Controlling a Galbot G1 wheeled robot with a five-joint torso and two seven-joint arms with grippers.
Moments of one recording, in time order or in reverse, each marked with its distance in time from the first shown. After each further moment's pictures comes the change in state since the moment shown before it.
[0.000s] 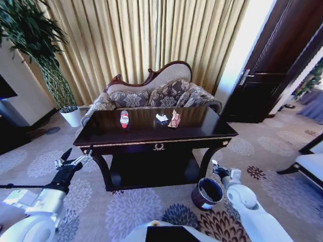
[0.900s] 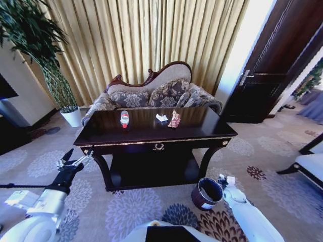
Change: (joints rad) left arm -0.005 -0.008 0.012 0.000 0.001 -0.001 0.009; right arm 0.170 -0.010 -0.135 -0.419 -0.058 0.098 0.025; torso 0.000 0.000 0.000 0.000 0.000
